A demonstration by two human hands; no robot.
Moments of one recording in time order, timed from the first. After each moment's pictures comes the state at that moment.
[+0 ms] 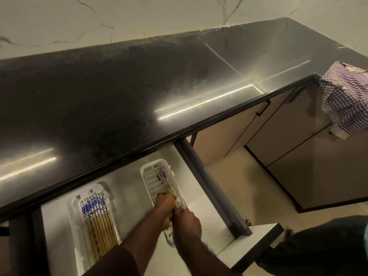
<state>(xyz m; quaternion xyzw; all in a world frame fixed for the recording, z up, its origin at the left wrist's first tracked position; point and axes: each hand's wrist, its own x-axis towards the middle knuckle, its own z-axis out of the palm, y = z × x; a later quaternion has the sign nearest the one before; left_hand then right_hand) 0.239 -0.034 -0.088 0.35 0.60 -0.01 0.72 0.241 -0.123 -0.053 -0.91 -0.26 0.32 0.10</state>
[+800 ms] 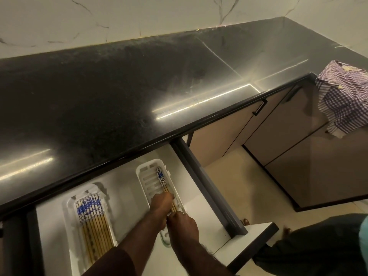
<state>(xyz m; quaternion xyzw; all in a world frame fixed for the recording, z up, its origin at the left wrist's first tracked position) 0.240 -0.039 -0.070 0.40 0.62 0.00 0.68 0.245 -0.132 -0.046 -0.87 -0.38 0.31 0.06</state>
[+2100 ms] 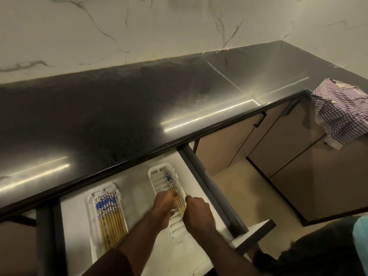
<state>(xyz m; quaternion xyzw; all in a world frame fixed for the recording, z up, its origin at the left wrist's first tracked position) 0.208 -0.046 -0.003 0.40 0.56 0.03 0.72 0.253 -0.139 0.004 -0.90 -0.37 0.19 0.11</state>
